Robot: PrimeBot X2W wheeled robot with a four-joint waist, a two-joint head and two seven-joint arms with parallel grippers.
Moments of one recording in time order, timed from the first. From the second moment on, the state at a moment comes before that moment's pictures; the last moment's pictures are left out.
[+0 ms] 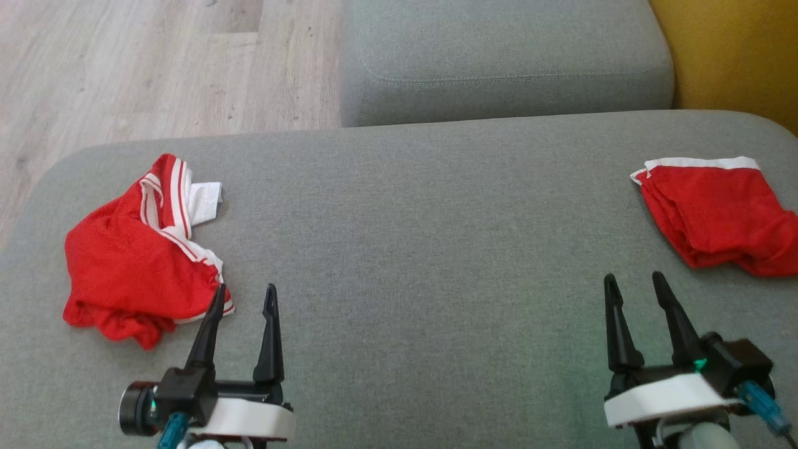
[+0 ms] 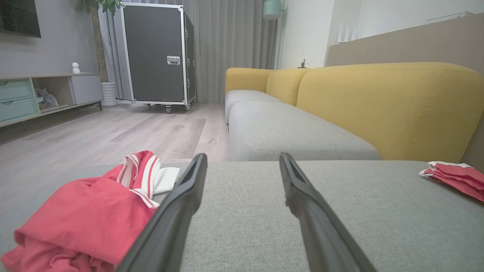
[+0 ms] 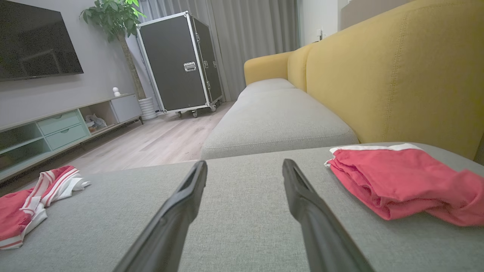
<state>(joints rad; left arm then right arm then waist) 0.00 0.05 -0.17 0.21 -0.15 0.01 -0.26 0.04 -0.05 0.04 0.21 0.19 0.12 -0.25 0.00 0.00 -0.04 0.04</state>
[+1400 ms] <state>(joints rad) 0.02 0.05 -0.13 0.23 -0.11 0.00 -0.26 0.08 -0.05 0.16 0.18 0.26 0.12 -0.25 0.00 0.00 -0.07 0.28</state>
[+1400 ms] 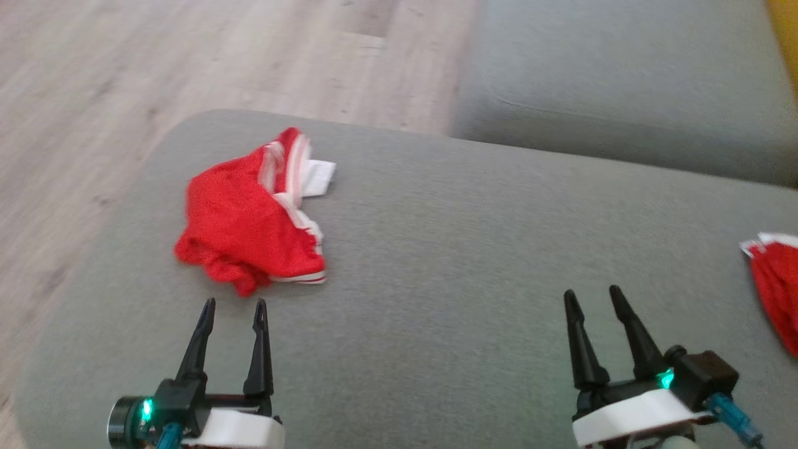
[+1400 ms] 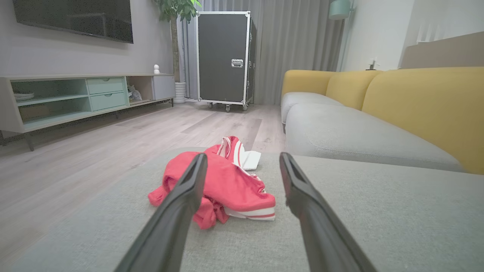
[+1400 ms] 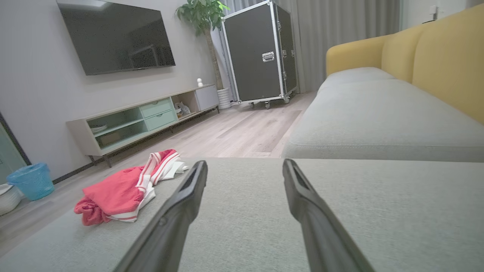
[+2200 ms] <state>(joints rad) -0.15 0.18 -0.11 0.34 -0.06 -0.11 -0.21 0.07 -0.05 0.19 0.19 0.24 0.12 -0.25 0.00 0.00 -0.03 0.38</state>
